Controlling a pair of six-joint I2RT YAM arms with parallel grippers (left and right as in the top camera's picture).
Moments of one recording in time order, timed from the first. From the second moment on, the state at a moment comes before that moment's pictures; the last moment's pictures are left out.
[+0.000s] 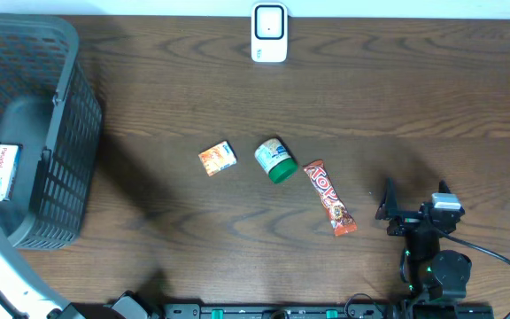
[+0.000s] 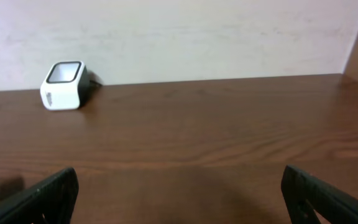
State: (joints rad) left arm 0.82 1.34 1.28 -0.44 0.75 -0.91; right arm -0.02 0.01 0.01 -0.07 0.02 0.06
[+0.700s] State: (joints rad) left arm 0.66 1.57 1.28 -0.62 -0.05 -0.06; right arm -0.02 0.01 0.01 -0.07 0.02 0.06
